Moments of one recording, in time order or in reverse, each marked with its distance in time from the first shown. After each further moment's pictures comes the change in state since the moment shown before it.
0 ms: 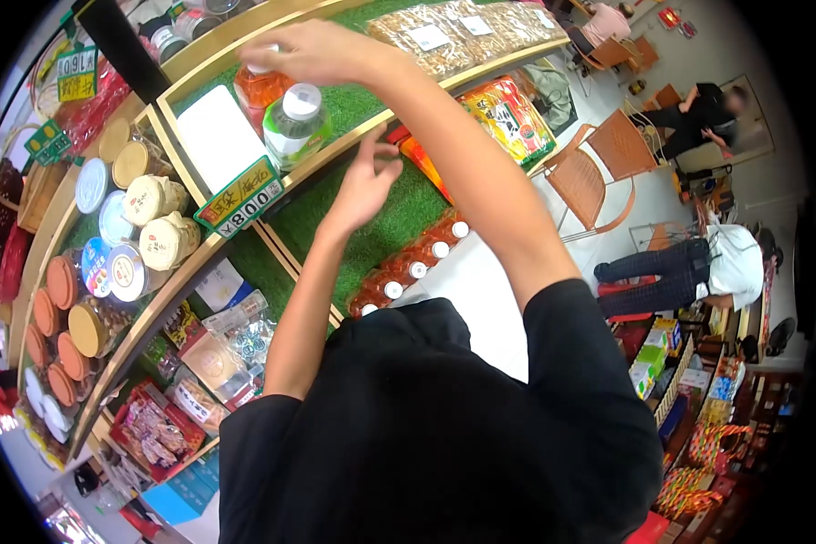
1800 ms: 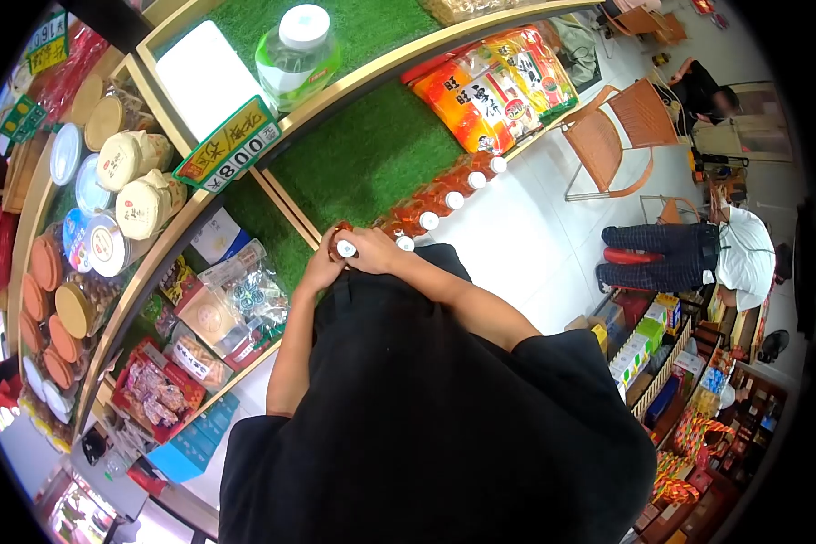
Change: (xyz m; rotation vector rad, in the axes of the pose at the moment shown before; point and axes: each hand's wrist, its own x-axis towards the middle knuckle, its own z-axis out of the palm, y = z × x) left_hand -0.215 -0.227 -0.016 0.152 -0.098 -0.575; right_hand -0.373 -0.029 0.209 0.217 -0.598 0.561
